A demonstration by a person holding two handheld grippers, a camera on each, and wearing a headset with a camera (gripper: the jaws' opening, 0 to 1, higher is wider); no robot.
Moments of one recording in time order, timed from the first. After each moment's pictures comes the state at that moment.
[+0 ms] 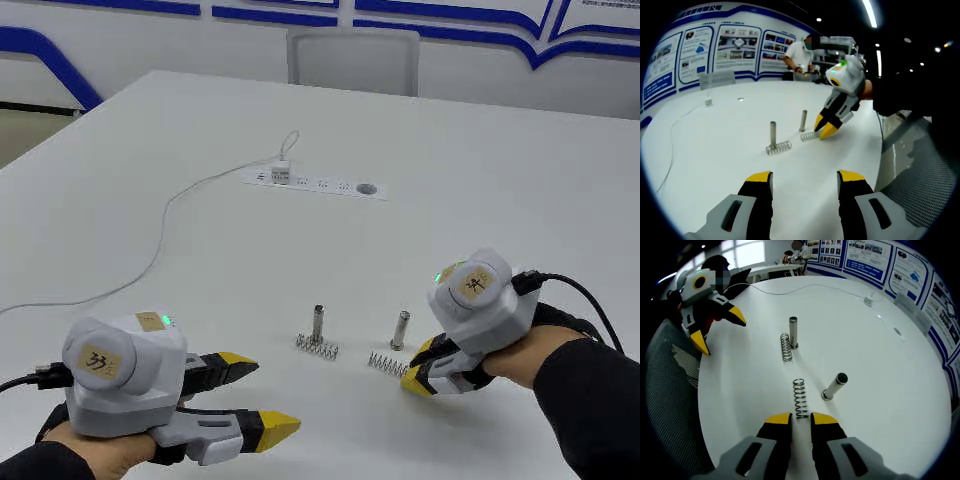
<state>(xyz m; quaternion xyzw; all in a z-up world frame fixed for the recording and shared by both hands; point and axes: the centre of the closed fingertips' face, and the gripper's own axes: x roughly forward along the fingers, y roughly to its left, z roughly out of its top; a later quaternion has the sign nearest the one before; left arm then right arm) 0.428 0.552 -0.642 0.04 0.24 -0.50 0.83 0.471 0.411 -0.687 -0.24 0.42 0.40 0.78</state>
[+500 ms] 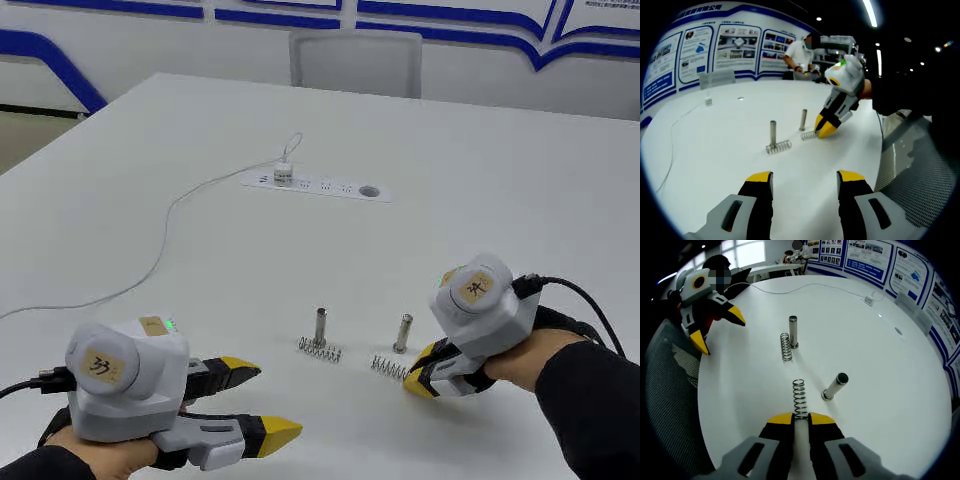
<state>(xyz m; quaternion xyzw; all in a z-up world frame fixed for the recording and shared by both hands) 0.427 0.553 -0.643 0.04 0.25 -0.50 0.83 0.469 0.412 -0.685 -0.24 0.42 0.40 0.78</state>
